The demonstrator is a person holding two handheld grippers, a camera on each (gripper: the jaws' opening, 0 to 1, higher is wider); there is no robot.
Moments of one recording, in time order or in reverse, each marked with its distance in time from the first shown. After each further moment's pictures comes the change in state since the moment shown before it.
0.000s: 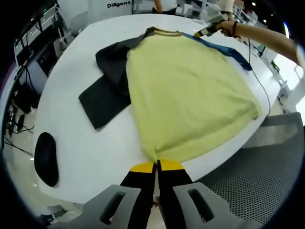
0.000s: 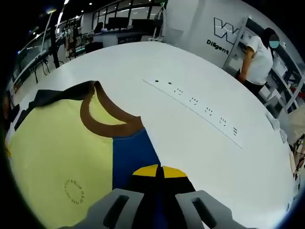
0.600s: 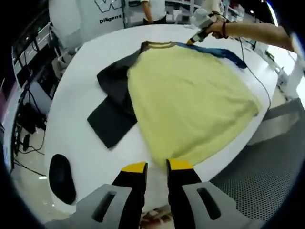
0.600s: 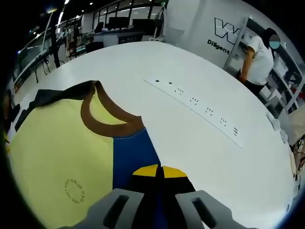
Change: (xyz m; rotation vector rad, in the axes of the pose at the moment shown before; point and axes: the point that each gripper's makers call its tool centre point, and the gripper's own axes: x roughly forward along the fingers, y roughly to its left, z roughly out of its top) left arm -0.011 0.019 0.028 0.197 -0.132 0.033; right arm -0.003 0.003 -0.001 0.000 0.003 0.009
